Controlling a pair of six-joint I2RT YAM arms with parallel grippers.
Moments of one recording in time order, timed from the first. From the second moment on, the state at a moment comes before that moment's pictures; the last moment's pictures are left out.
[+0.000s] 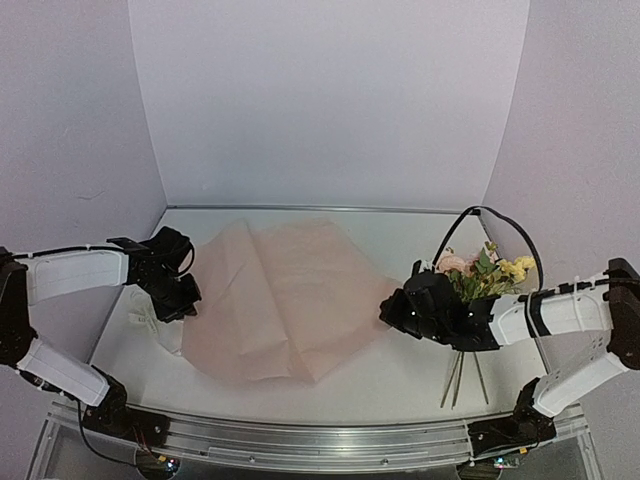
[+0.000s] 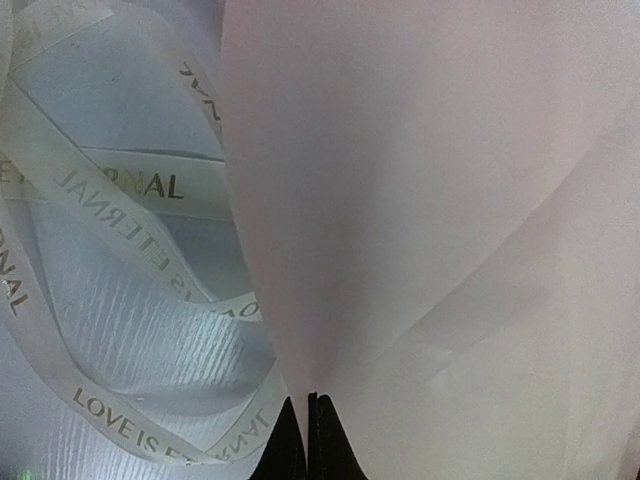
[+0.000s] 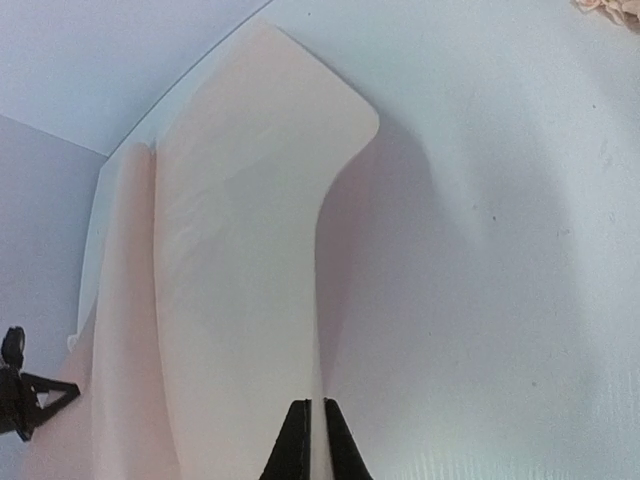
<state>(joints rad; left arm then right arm) -0.45 1.34 0.81 -0.67 0.00 -0.94 0.91 1.43 0.65 0.14 0.35 1.09</state>
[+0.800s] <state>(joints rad) -0.44 1.48 0.85 -0.58 -0.13 -0.85 1.04 1.50 0.57 -0.07 0.41 1.18</state>
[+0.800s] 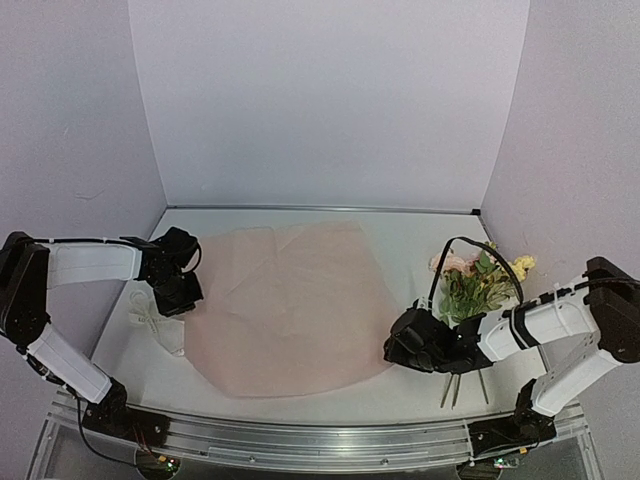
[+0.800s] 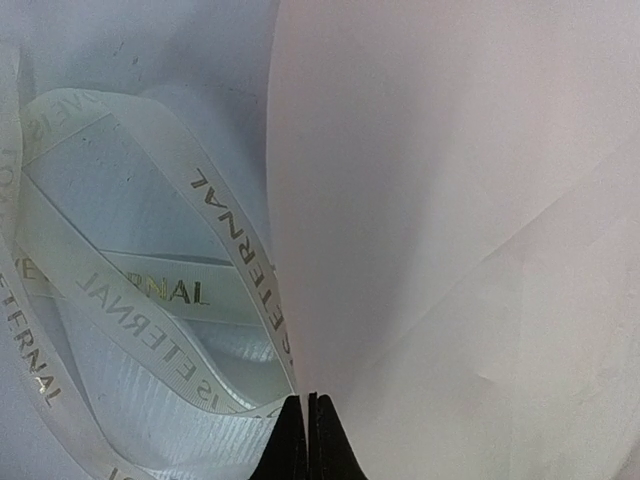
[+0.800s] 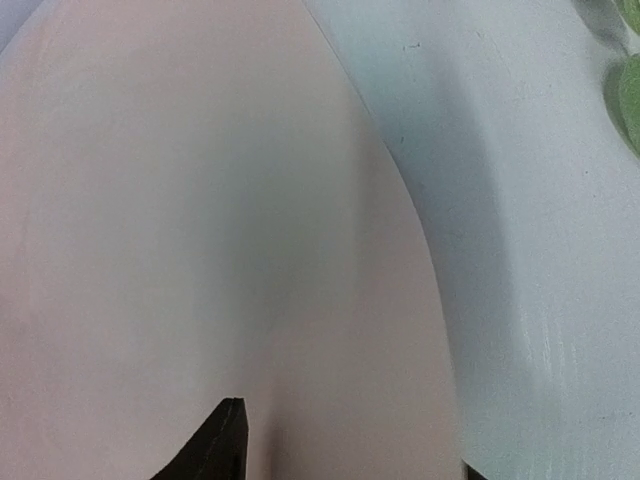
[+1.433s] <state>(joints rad) -0.45 1.42 0.83 -0.55 -0.05 -0.83 0.95 1.55 0.69 -0.20 0.32 1.19</state>
